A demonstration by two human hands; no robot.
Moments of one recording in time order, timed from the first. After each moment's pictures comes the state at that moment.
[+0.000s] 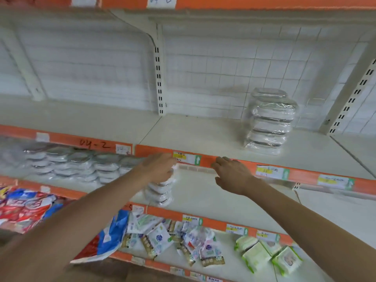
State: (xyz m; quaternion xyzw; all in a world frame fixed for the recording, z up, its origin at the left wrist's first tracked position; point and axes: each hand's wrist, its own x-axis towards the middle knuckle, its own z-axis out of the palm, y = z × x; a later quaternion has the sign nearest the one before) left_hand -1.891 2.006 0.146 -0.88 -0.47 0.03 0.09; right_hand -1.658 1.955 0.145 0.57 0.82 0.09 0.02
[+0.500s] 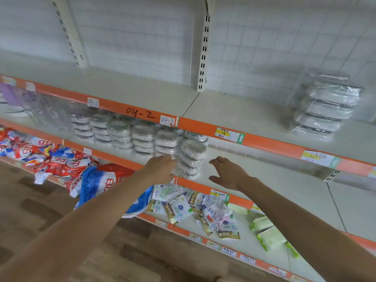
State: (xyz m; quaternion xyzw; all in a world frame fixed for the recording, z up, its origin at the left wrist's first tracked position) left_hand -2.012 1.943 0.085 -0.83 -0.55 0.08 -0.04; right_hand -1.777 1.943 0.087 0.54 0.84 -0.08 0.06
